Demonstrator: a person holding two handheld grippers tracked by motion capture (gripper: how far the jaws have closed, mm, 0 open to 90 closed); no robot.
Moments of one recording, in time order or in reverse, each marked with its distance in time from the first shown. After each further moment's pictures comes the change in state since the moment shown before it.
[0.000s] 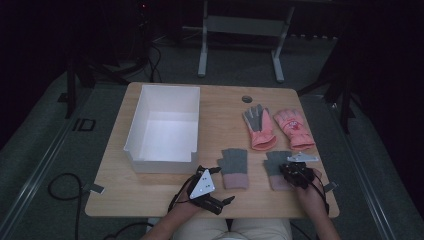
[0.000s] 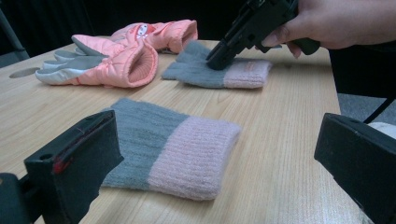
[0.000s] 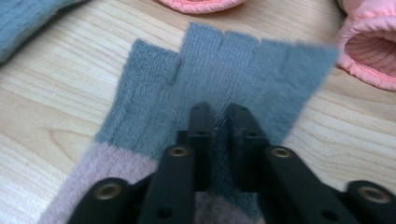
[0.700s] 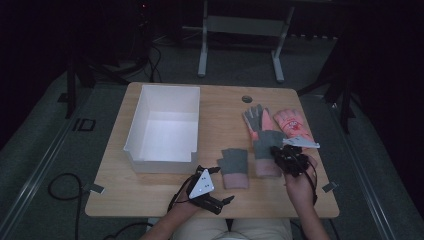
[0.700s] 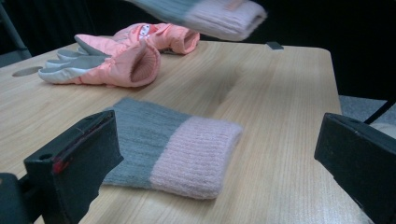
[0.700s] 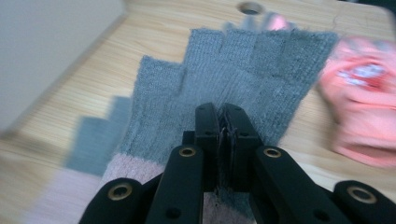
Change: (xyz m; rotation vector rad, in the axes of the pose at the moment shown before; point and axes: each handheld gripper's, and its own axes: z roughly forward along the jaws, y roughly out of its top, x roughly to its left) left arm 0.000 0.000 -0.001 -0.003 0.003 -0.008; right arm 0.050 0.078 -0.061 -0.171 0.019 0.133
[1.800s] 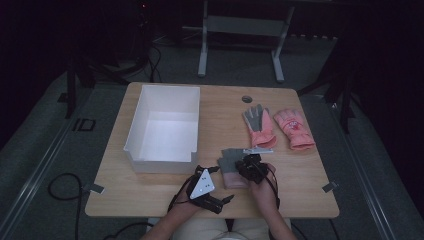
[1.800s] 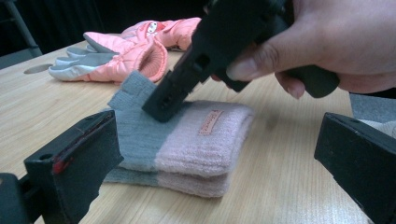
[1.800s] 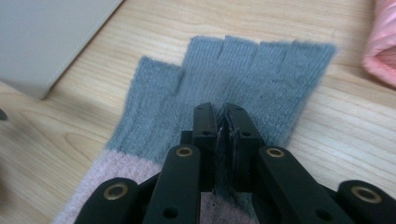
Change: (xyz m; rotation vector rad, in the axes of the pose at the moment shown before) left arm -0.001 0.000 0.001 0.017 0.049 -0.003; right arm 0.068 -0.037 0.082 0.178 0.151 0.004
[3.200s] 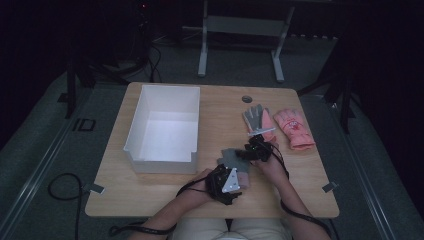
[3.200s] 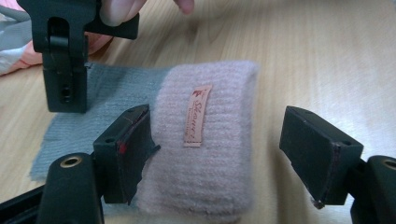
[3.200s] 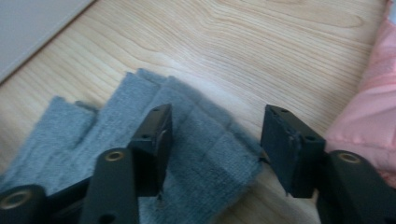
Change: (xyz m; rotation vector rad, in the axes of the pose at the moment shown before) left arm -0.001 0.025 0.057 0.386 -0.102 0.332; right arm -0.066 0.043 0.041 0.064 0.148 -0.143
